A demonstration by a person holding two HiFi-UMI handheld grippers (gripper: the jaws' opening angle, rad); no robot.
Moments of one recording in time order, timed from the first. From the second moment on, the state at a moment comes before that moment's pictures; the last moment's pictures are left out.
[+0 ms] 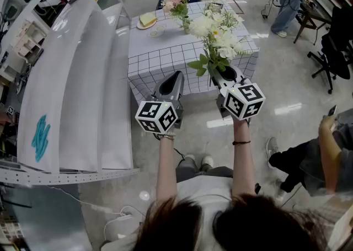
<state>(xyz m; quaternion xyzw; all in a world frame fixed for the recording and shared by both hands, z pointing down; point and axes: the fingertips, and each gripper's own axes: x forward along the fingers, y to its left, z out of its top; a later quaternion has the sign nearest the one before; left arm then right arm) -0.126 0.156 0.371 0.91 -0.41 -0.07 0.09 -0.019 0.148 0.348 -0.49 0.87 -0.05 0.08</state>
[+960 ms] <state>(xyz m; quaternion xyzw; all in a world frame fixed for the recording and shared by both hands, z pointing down) -0.125 0.163 0.379 0.90 -0.42 -0.06 0.10 -0.007 0.151 0.352 -0.47 0.87 -0.07 0.09</state>
